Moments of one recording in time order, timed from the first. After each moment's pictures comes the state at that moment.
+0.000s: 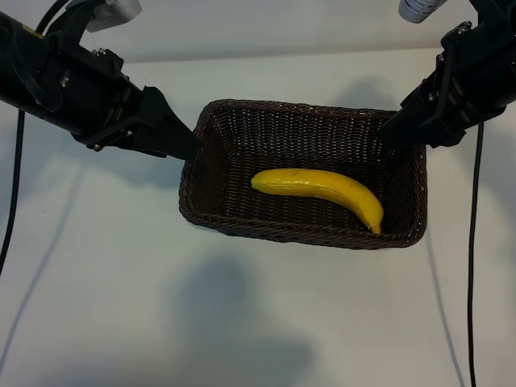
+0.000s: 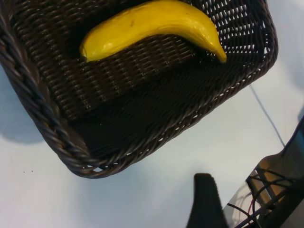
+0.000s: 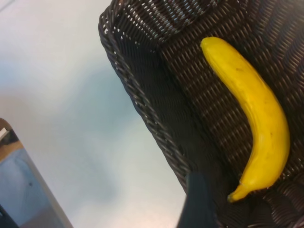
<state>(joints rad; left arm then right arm) -0.22 1.51 -1.23 -0.70 1.09 0.44 0.24 1.47 -1.26 0.61 1.10 -0.80</state>
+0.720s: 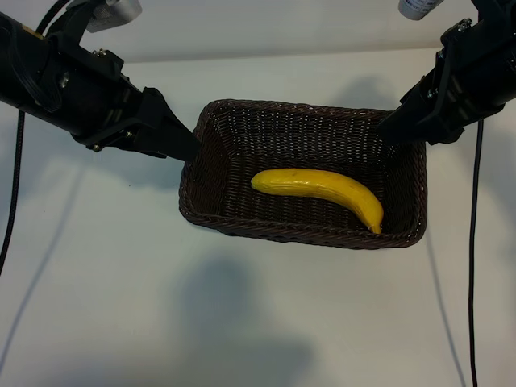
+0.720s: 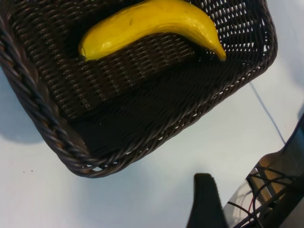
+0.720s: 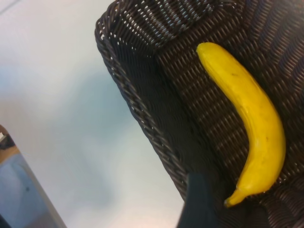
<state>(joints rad) -0.22 1.51 -1.23 -0.70 1.09 0.44 0.24 1.47 -1.26 0.61 1.09 -0.80</state>
